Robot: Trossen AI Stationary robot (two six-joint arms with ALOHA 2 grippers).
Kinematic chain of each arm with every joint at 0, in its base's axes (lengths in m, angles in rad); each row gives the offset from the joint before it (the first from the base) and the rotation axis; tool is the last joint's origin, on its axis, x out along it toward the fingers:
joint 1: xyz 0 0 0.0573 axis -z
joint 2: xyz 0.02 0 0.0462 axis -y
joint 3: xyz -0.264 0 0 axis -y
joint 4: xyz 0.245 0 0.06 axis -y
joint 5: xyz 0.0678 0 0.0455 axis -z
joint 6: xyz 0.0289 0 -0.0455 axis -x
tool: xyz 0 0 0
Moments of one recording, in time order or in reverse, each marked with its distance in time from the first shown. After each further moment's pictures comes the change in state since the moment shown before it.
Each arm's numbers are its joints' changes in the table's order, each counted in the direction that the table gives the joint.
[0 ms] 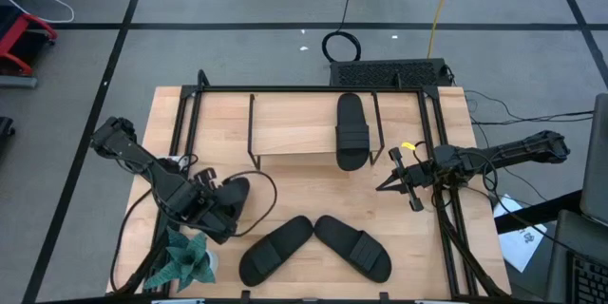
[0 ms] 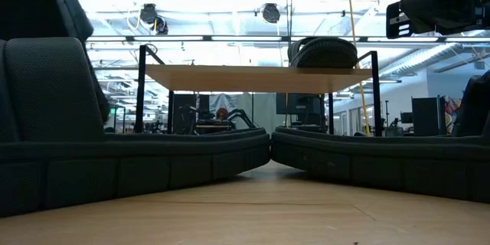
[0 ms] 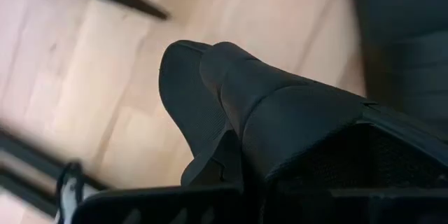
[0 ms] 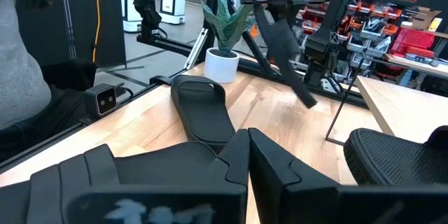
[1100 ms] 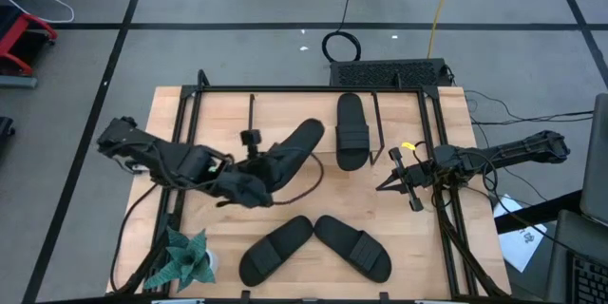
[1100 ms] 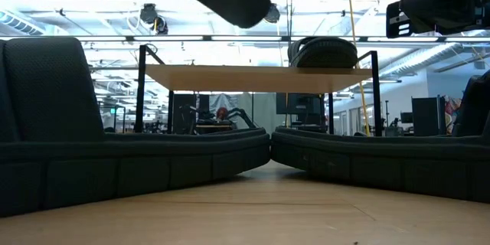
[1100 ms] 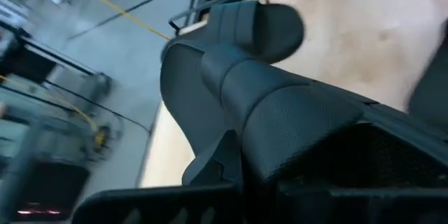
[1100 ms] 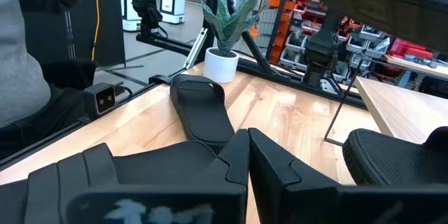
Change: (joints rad) left arm -0.246 -0.054 0.271 0.430 -0.494 -0.959; right arm 0.000 0.000 0.000 0.000 0.001 0.008
